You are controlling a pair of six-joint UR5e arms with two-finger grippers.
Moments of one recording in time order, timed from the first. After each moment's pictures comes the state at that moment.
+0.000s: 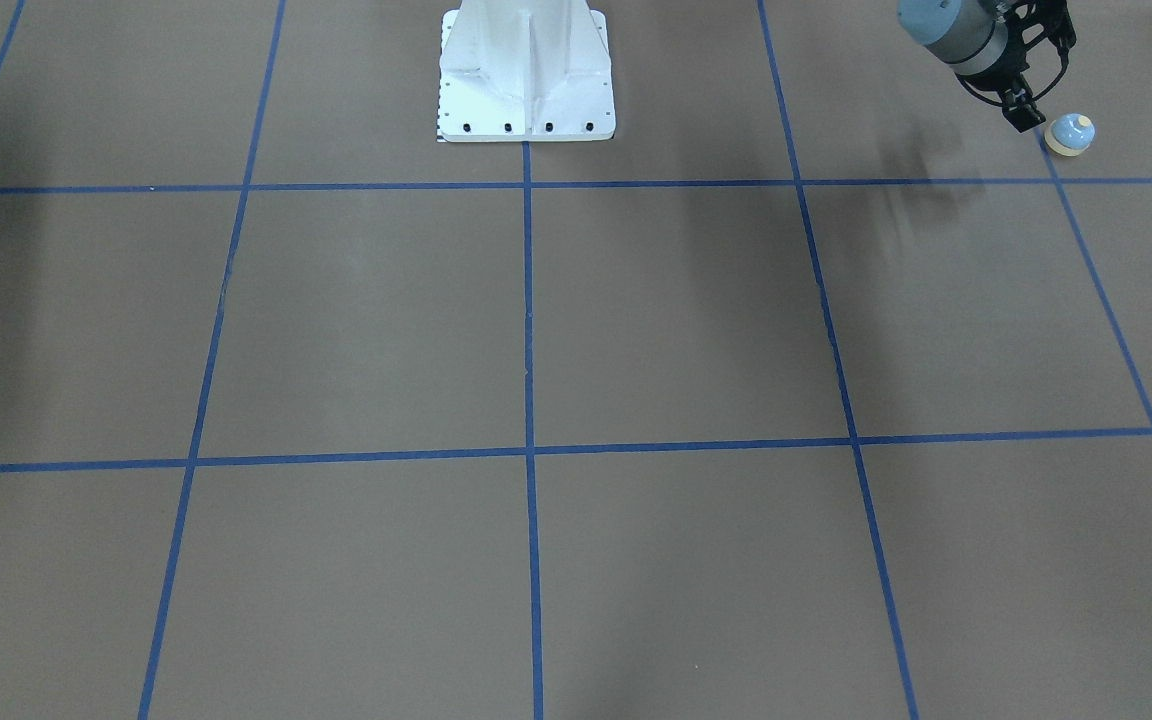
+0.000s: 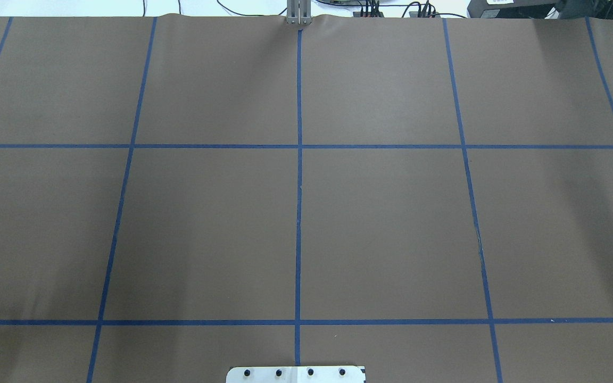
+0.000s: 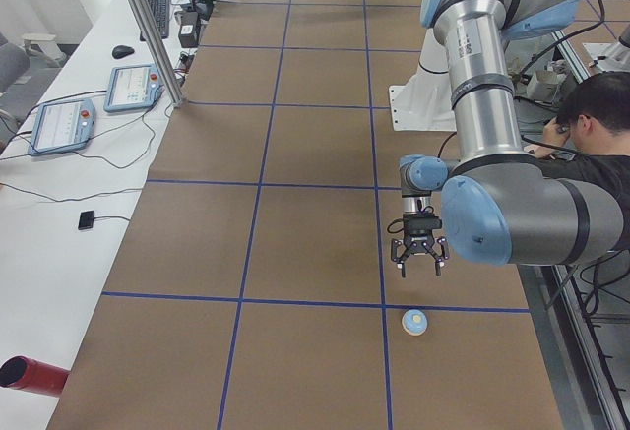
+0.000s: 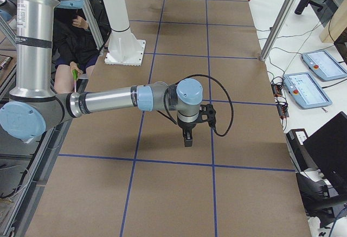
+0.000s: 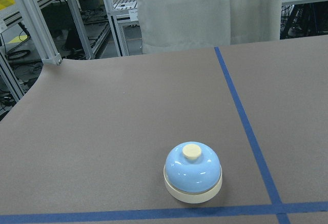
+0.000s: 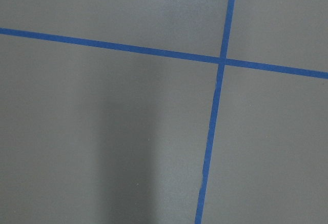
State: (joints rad) left arm -0.04 -1.05 -2.13 -1.33 -1.64 -3.07; right arm 1.54 -1.68 1.88 -1.70 2.38 -0.08
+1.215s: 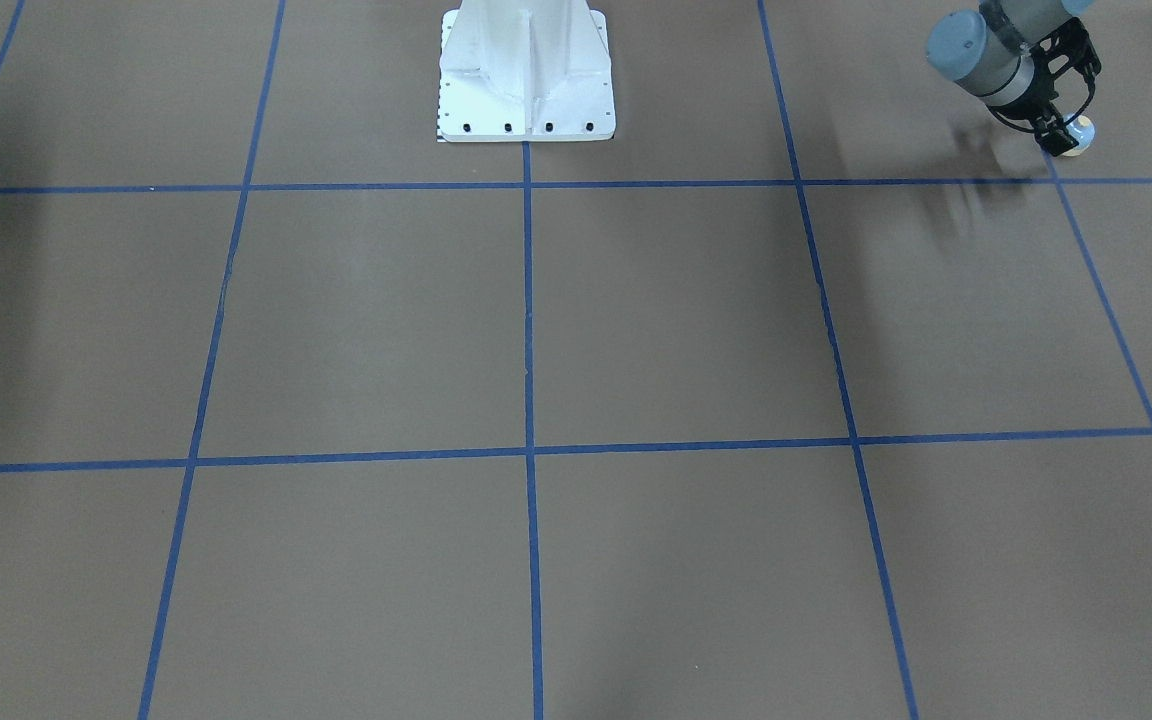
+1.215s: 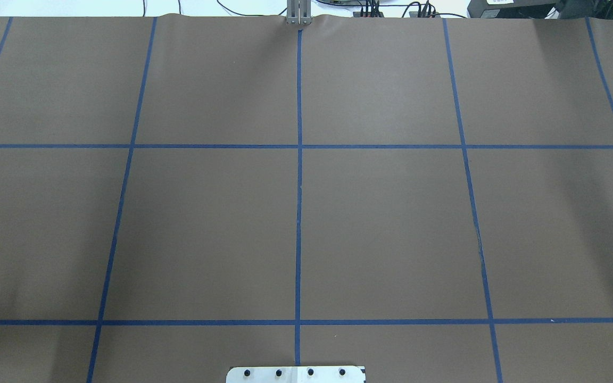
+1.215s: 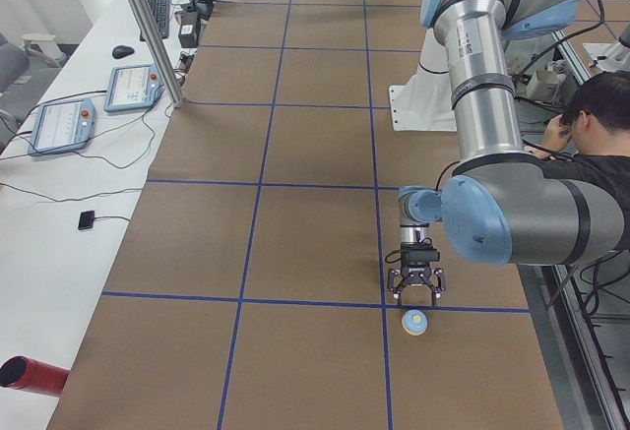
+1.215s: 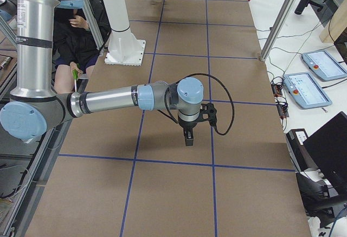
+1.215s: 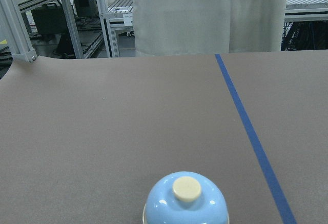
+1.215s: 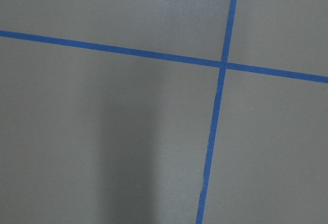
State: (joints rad) left arm -0.04 -1.05 -1.94 -1.50 -1.61 -3.07; right arm 1.54 -1.68 1.88 -1.70 2.38 -0.07
